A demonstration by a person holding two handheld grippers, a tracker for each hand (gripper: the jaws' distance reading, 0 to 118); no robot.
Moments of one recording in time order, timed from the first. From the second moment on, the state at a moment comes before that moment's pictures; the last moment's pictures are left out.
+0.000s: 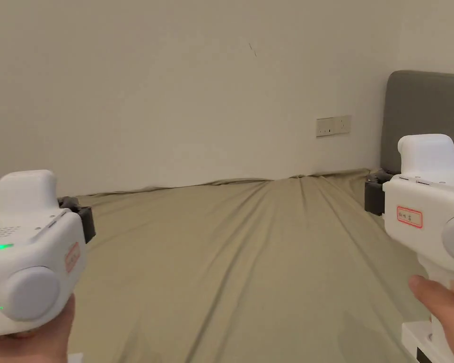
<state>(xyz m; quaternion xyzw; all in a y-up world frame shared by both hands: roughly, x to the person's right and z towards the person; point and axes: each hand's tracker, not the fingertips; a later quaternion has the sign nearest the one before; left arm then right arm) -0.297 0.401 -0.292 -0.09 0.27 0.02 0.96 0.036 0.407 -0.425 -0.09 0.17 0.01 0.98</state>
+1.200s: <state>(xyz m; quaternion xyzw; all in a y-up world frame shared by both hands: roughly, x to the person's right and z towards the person) -0.250 0.400 -0.269 -0.08 0.26 -0.02 0.96 0.040 0.397 -0.385 -0.08 0.15 0.00 0.98</state>
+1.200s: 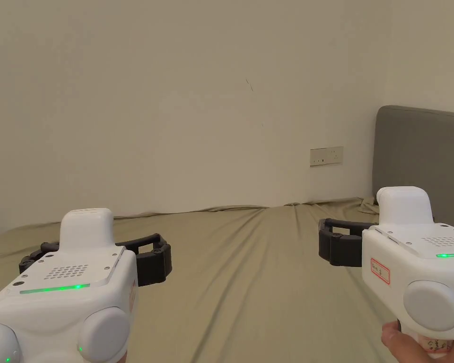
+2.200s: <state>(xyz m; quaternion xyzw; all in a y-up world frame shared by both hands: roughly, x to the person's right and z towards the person) -0.258 0.394 -0.282 -0.11 0.26 0.00 0.96 0.012 0.381 -0.401 -0.13 0.19 0.03 0.97</state>
